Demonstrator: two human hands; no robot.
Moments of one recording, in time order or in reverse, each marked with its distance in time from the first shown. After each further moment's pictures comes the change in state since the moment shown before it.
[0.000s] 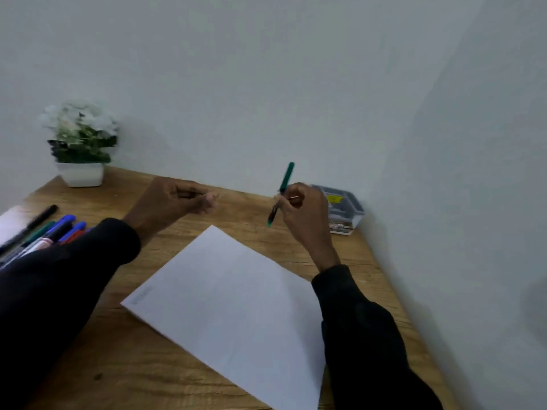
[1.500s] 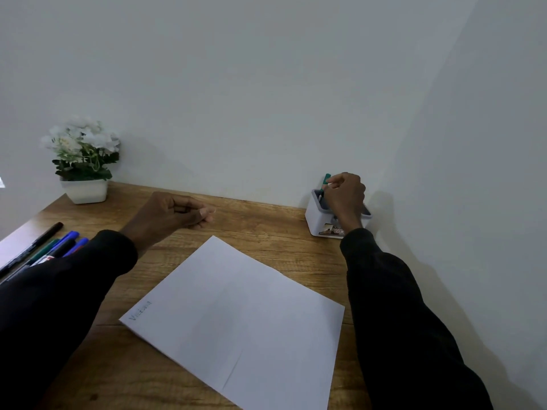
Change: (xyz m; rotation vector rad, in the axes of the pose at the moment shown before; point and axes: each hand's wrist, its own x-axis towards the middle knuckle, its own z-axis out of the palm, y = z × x) left_hand 0.012 -0.016 -0.010 0.031 -0.108 -0.086; right_hand 0.092 0.087 -0.030 -0.163 0.219 0.326
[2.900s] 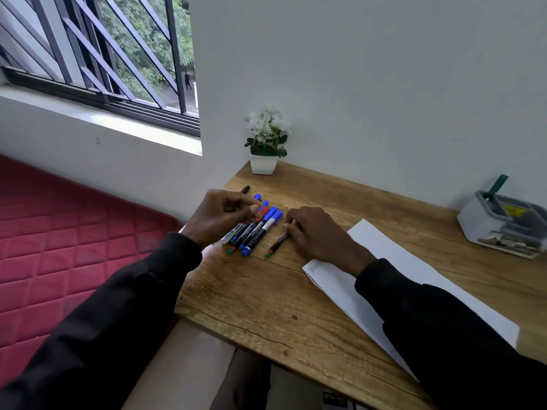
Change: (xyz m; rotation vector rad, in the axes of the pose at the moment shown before) left_hand -0.155 -0.017 -0.143 0.208 0.295 -0.002; right_hand -0.269 -0.164 0.136 -0.183 -0.924 -0.852
